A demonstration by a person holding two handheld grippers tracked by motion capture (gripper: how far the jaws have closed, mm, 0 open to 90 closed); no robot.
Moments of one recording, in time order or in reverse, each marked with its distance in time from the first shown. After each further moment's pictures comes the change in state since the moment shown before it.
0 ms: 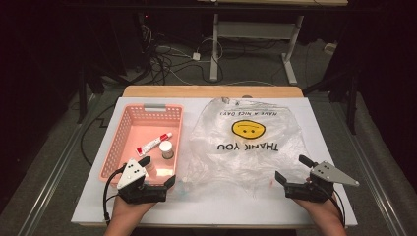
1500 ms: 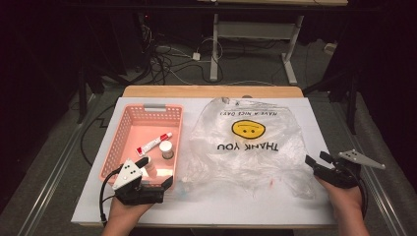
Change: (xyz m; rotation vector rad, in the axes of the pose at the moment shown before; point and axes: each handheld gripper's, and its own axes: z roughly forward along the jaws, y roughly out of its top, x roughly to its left) left arm 0.001 0.000 -0.007 0.004 -0.010 -0.010; right arm -0.088 -0.009 -0.008 0.148 -0.185 0.183
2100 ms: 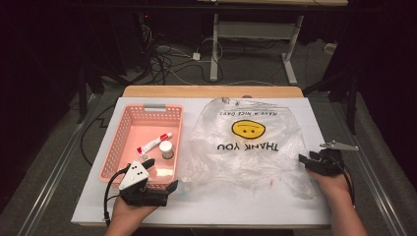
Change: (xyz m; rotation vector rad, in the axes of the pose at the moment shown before) left arm -0.006 0.003 0.006 0.039 -0.058 0.048; right arm -0.013 0.000 0.055 0.253 -0.050 -0.039
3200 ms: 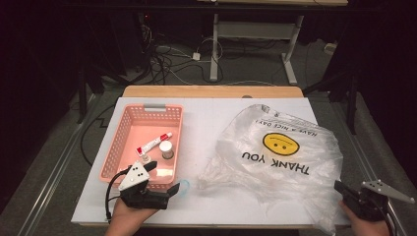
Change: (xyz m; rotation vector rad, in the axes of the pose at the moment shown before) left arm -0.003 0.001 -0.002 0.027 -0.050 -0.016; right arm -0.003 -0.083 -0.106 -0.137 -0.074 0.083
